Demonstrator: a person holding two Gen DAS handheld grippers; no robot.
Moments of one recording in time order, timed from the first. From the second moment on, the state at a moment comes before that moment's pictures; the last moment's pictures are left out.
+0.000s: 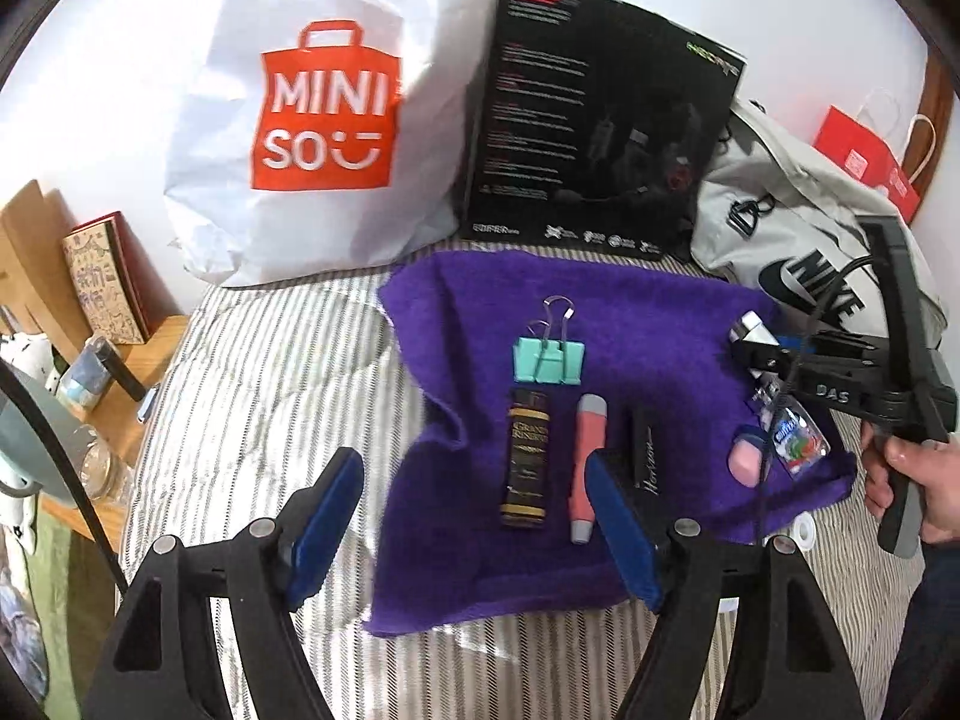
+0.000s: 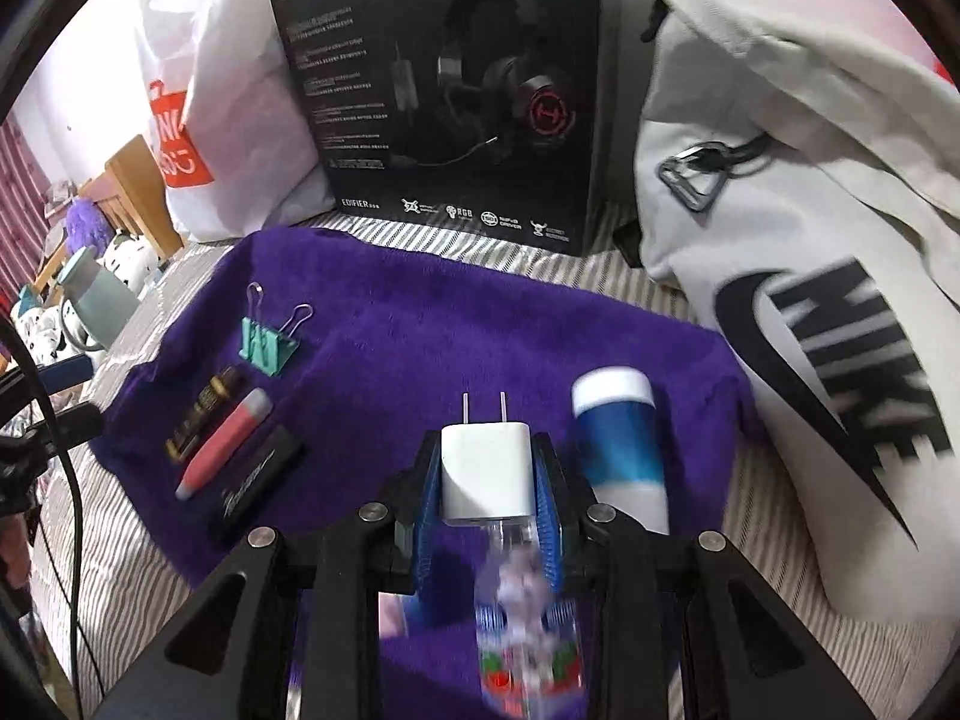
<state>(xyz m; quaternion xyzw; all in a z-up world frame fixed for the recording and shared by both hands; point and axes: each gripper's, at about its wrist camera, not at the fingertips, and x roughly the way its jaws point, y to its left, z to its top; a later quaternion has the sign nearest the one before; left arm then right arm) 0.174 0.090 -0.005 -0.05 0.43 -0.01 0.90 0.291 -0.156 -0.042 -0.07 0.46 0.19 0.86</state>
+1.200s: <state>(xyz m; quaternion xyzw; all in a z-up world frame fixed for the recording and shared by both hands) 0.150 0.105 -0.002 -0.07 0.43 -0.01 0.90 0.303 -0.132 -0.040 -0.11 0.48 0.19 0.85</state>
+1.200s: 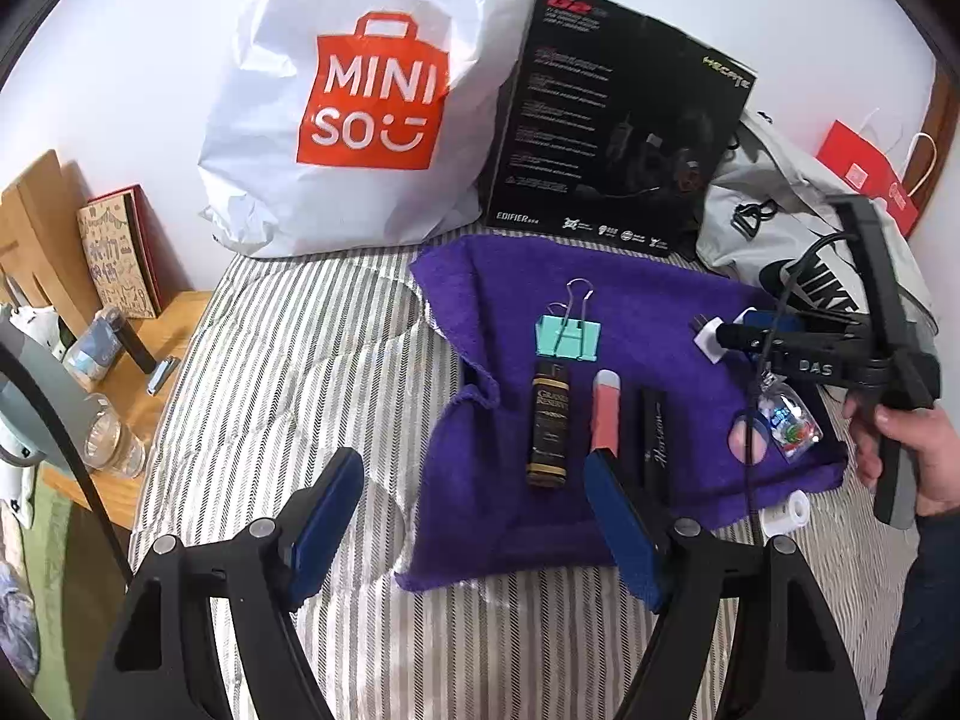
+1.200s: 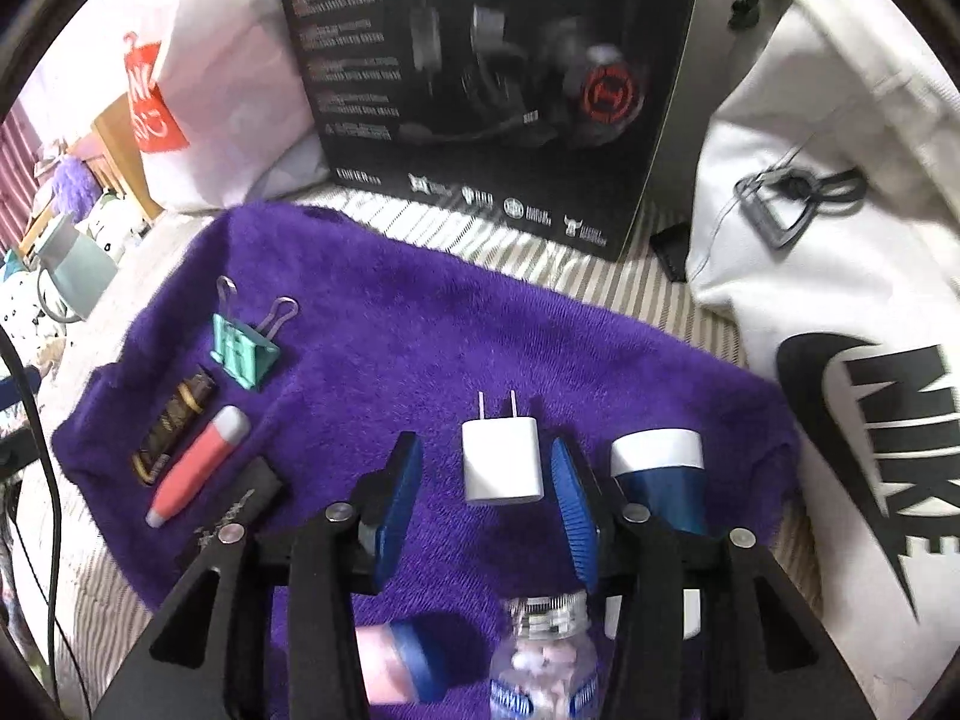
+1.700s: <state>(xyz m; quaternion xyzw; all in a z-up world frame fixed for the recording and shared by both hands) 0.115 0.024 -0.021 -0.05 0.45 -0.08 0.89 0.179 -0.211 0.014 -0.06 0.44 0.16 0.88</state>
